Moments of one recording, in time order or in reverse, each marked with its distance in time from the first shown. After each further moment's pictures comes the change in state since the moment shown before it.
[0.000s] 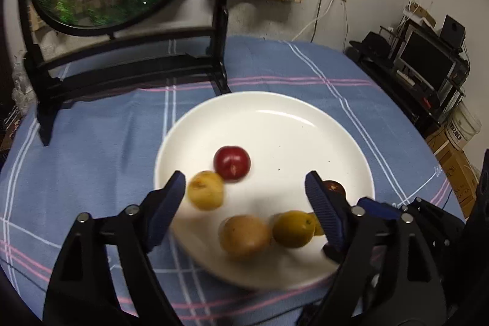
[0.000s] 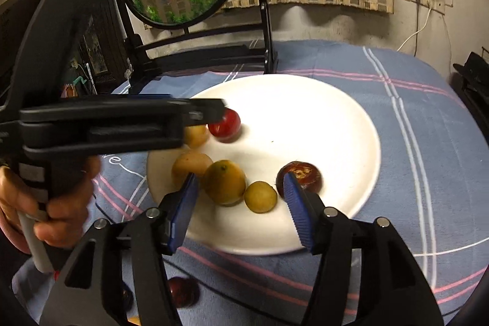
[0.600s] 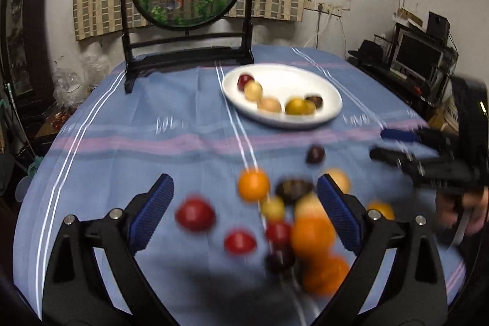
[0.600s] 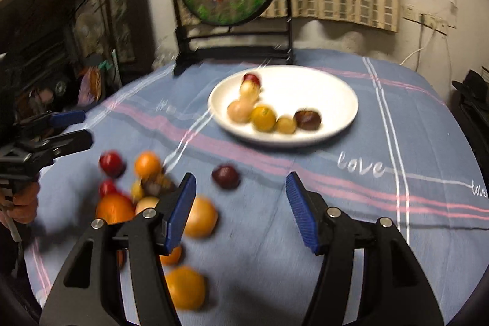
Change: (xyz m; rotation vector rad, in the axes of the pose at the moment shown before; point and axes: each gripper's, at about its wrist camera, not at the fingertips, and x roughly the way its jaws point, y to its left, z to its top) left arm -0.185 0.000 -0.194 0.041 -0.132 0.097; right arm -0.106 0.033 -0.087 -0.130 -0.015 0.054
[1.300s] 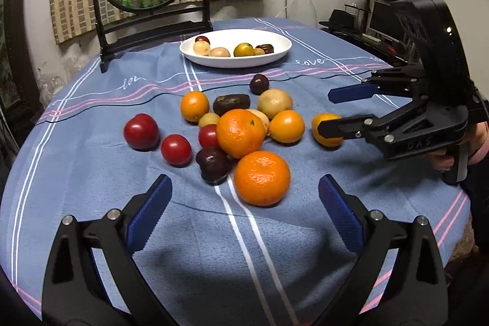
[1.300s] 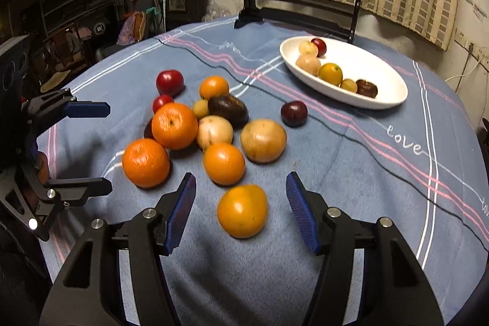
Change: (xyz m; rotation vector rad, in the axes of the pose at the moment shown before) left arm -0.020 -0.049 -0.072 0.109 0.058 -0.073; right arm -0.012 0.048 -0.044 -0.228 0.143 0.133
